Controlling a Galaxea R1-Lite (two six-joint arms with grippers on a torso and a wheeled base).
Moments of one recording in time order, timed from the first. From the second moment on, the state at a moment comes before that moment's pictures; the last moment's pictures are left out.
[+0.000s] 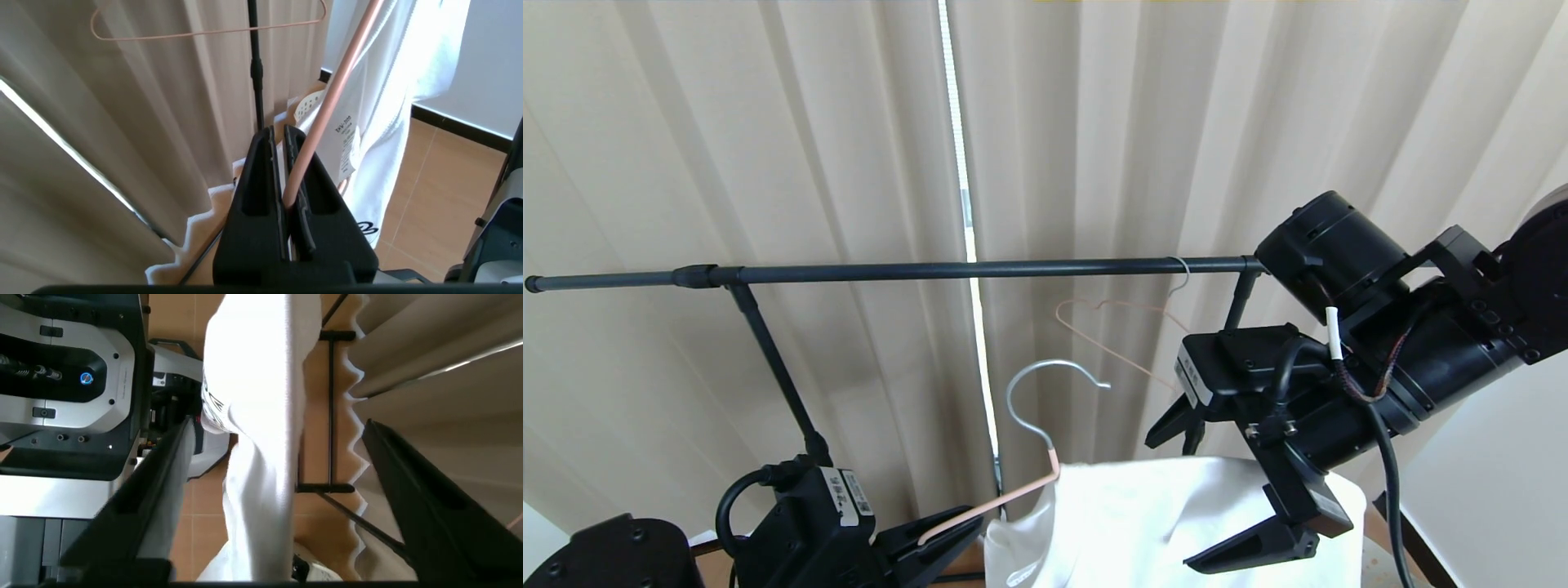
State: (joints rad) left arm -0.78 1.64 0.00 -1.45 -0.08 0.12; right arm 0.63 1.74 -1.39 0.78 0.51 -0.86
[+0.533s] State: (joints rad) left arm -0.78 1.64 0.00 -1.45 -0.08 0.12; right arm 0.63 1.74 -1.39 0.78 0.51 -0.86
